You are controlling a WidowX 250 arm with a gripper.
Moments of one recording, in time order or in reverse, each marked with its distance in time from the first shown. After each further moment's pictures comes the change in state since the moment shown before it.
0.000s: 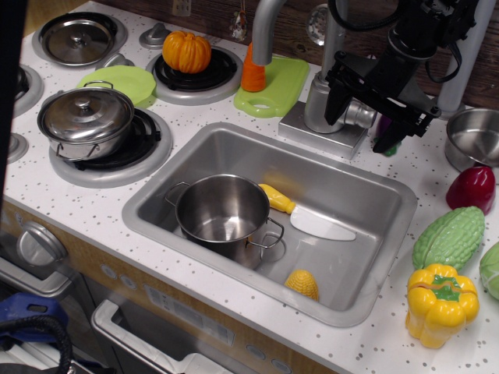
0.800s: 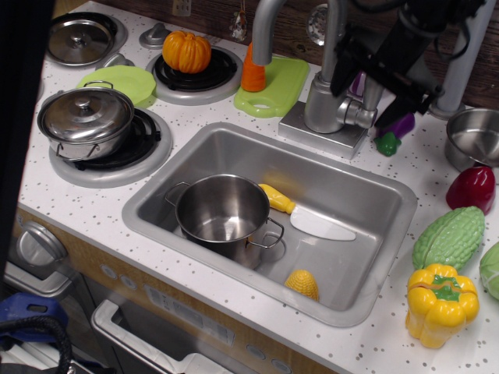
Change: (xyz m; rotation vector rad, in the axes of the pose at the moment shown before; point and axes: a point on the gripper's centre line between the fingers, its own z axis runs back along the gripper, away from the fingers) arm 0.029 0.014 0.024 0.081 -0.036 -0.077
